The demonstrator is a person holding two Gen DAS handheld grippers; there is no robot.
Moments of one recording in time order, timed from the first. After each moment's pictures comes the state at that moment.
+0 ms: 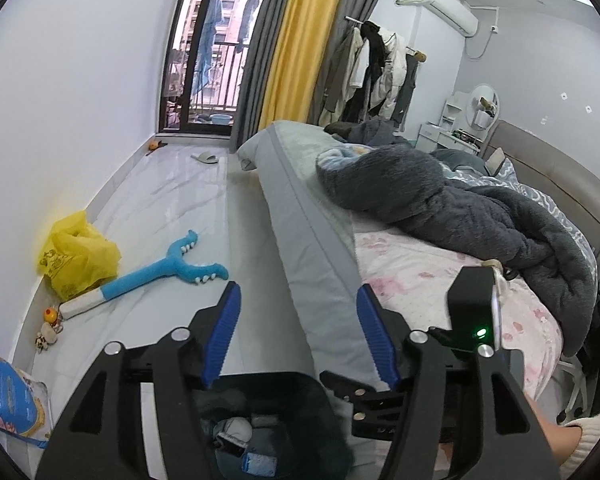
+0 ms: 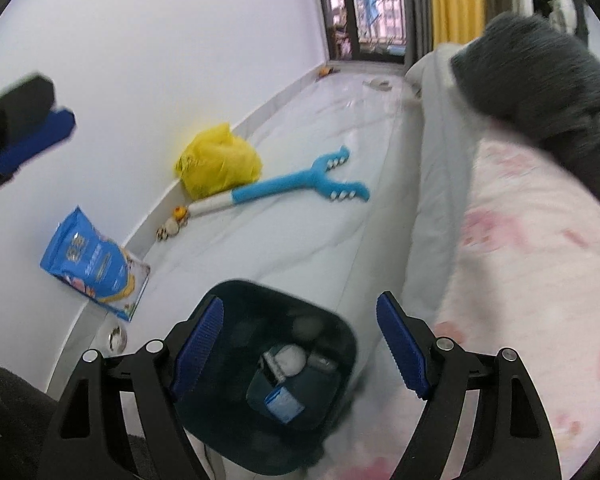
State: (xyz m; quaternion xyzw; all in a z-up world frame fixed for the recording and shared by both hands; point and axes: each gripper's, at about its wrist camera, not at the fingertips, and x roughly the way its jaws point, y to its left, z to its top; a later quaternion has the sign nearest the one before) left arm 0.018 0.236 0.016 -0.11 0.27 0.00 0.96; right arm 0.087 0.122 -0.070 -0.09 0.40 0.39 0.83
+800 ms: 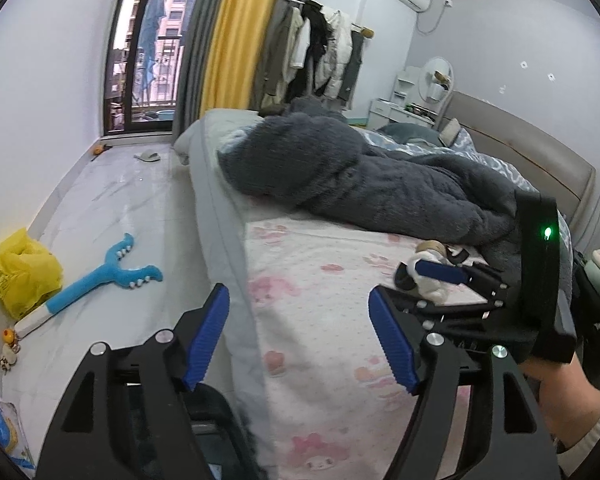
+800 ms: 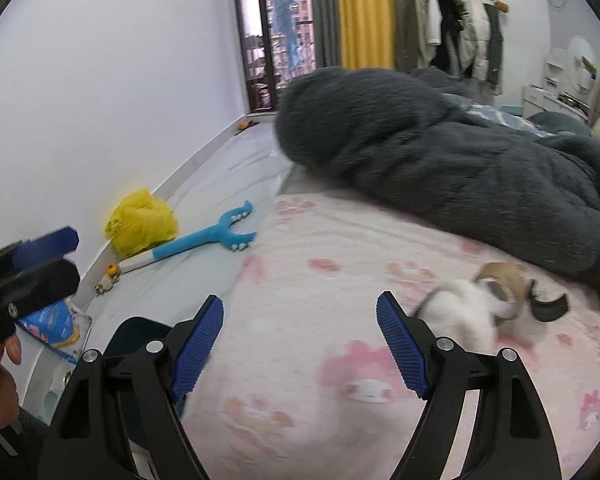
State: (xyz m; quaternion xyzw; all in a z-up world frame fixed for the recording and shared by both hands) left arm 0.068 0.113 0.004 -0.08 0.29 -0.09 0.95; right arm 0.137 -0.053 -0.017 -0.05 0.34 0.27 0.90
